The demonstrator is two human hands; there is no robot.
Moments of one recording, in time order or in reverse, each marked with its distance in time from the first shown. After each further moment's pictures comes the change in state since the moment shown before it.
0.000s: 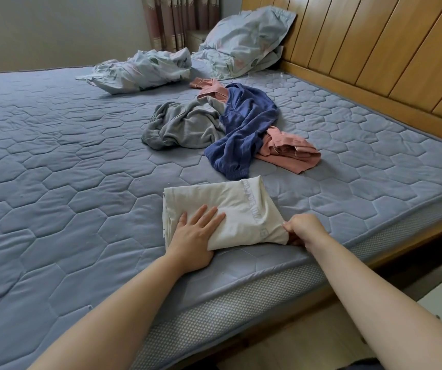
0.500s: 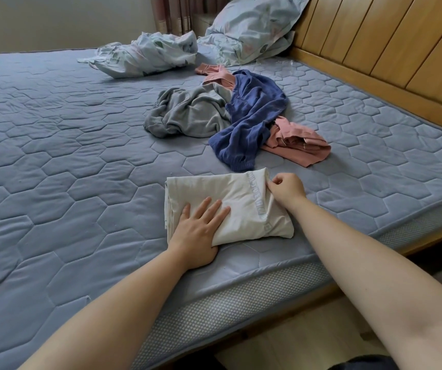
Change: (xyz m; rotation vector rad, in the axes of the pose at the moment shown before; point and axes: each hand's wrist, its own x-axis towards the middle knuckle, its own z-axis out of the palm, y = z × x) left_hand 0.000 0.003 0.006 0.104 0.028 0.029; right_hand 0.043 -0.059 0.017 -0.070 0.278 -0.376
